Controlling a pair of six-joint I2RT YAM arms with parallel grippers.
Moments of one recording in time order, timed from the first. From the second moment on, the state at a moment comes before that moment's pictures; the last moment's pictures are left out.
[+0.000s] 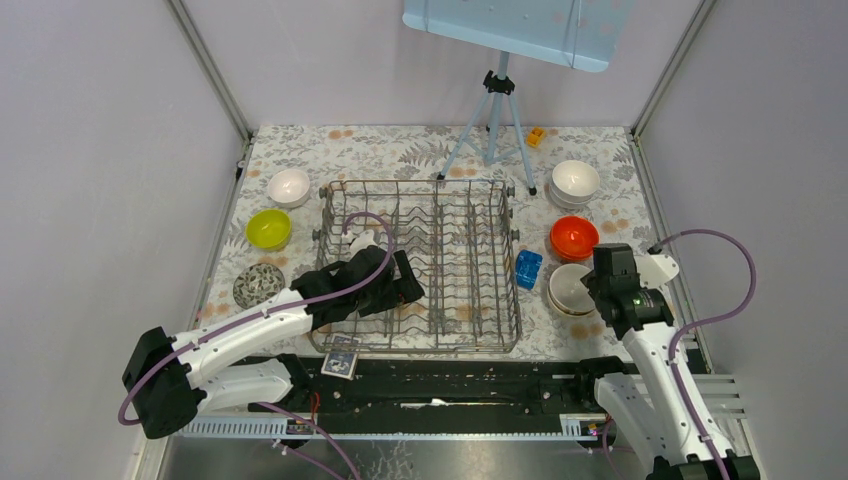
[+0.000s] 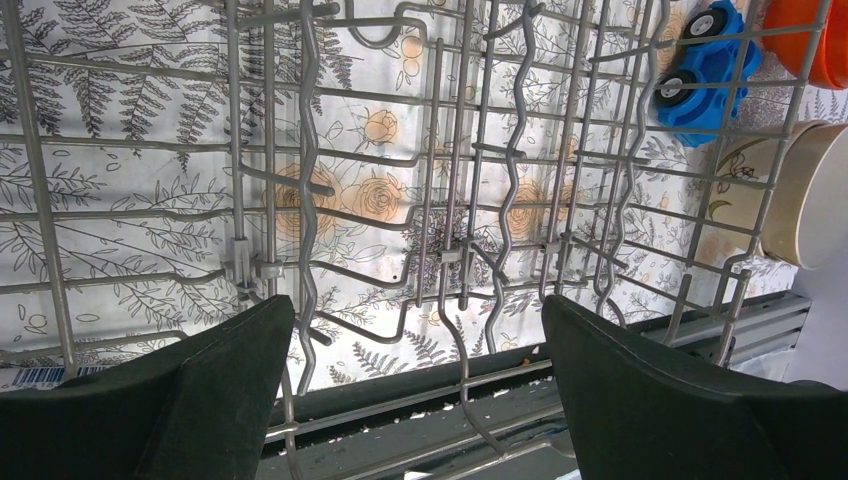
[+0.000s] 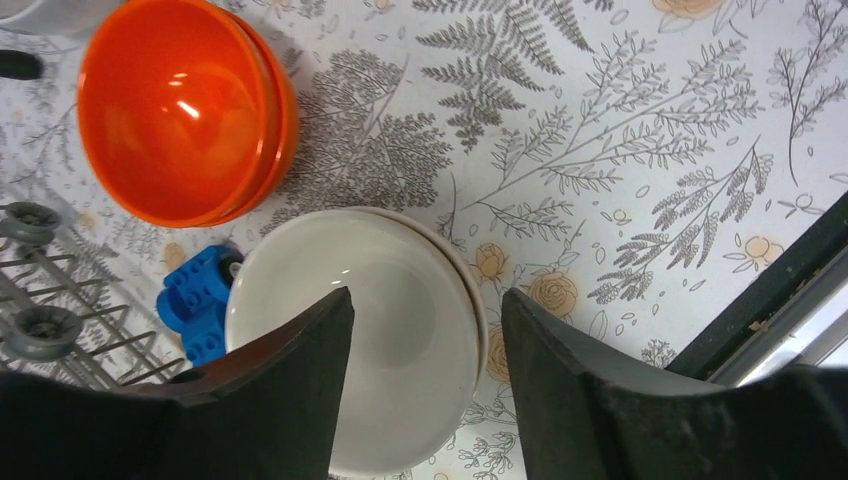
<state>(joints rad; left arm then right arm) -0.90 1.07 0.73 -0.52 -0.18 -1.07 0.12 0.72 0.61 -0.87 0.53 0.98</state>
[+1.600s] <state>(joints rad) -0.90 0.89 0.87 -0.53 -0.44 -0.75 0.16 0.66 0.90 -0.55 -0.12 0.65</state>
